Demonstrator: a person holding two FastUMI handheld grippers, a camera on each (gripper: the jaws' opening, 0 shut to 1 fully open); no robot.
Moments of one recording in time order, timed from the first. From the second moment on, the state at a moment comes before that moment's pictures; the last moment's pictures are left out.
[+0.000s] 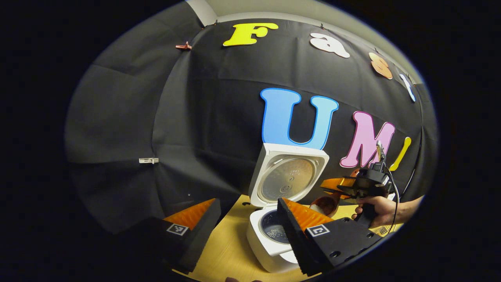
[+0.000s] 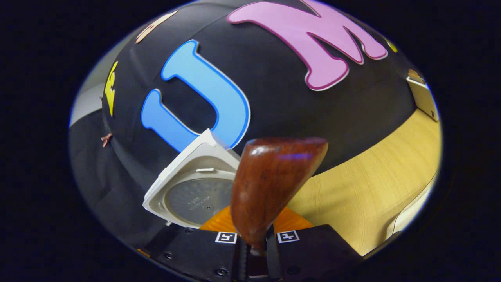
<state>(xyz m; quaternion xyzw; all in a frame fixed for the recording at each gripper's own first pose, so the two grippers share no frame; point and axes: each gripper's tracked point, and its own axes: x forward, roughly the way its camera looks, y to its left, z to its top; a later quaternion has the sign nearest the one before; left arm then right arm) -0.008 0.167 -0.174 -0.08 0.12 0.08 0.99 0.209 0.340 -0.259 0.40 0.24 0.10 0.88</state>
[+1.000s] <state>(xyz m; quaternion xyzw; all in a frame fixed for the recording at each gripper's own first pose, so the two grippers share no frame) -0.028 0.173 -0.181 -0.09 0.12 0.09 0.98 0.197 0.409 -0.239 0.09 0.19 0.22 0.95</state>
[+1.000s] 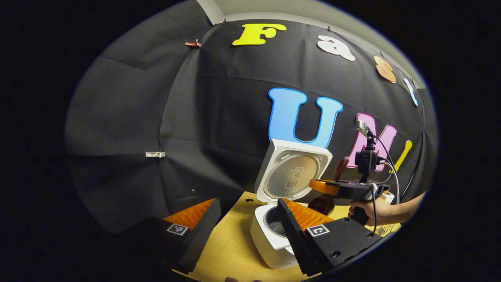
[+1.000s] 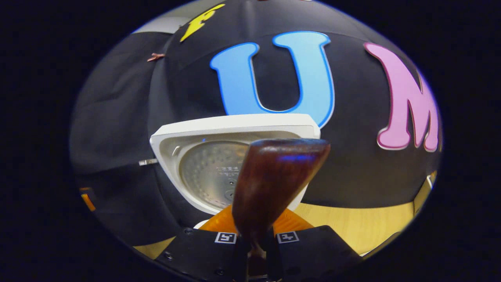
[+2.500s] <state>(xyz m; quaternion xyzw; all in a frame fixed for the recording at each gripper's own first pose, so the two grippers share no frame) -0.019 0.129 -0.166 -0.08 0.12 0.06 0.99 0.186 0.342 -0.227 0.44 0.24 0.14 0.85</state>
